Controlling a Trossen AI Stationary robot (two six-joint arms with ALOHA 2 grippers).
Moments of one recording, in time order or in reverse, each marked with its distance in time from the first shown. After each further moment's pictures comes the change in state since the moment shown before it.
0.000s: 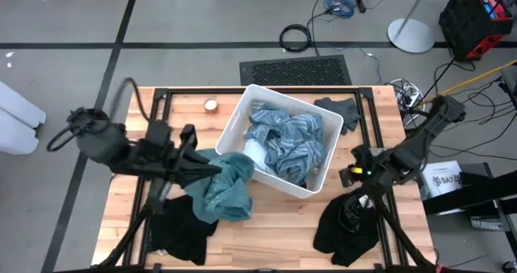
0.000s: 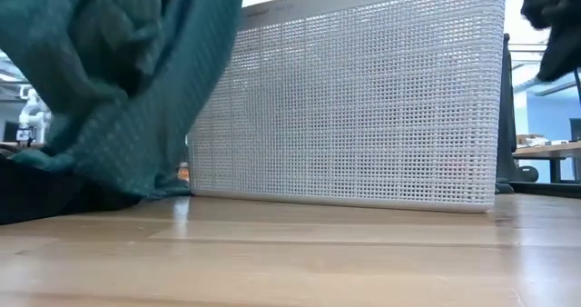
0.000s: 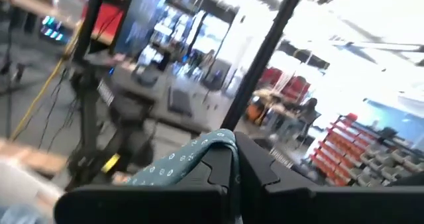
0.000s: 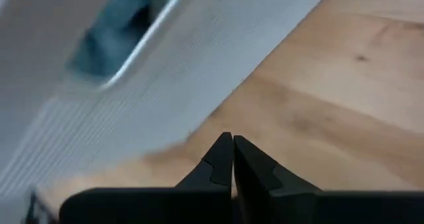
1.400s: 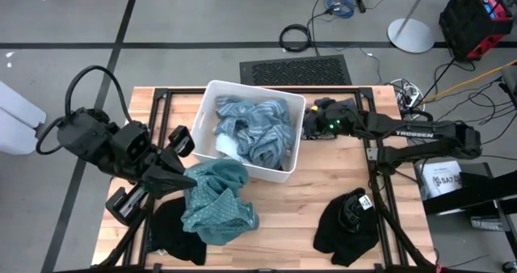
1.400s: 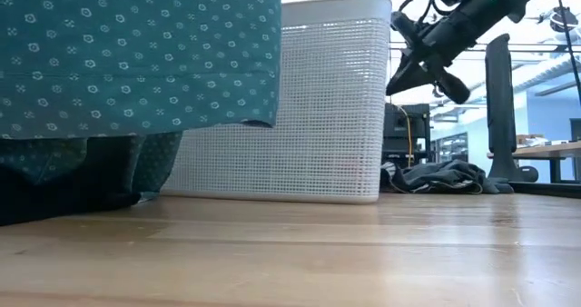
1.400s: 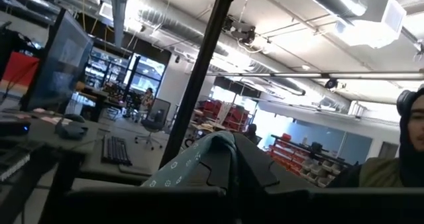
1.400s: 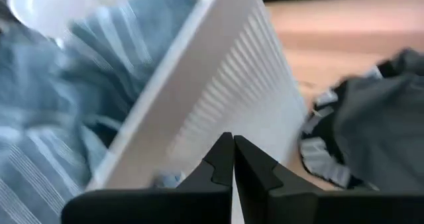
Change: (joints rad) left arm -0.046 0.001 -0.001 0.267 0.177 0.153; right arm -1.011 0.152 -0.064 0.833 -0.317 -0.942
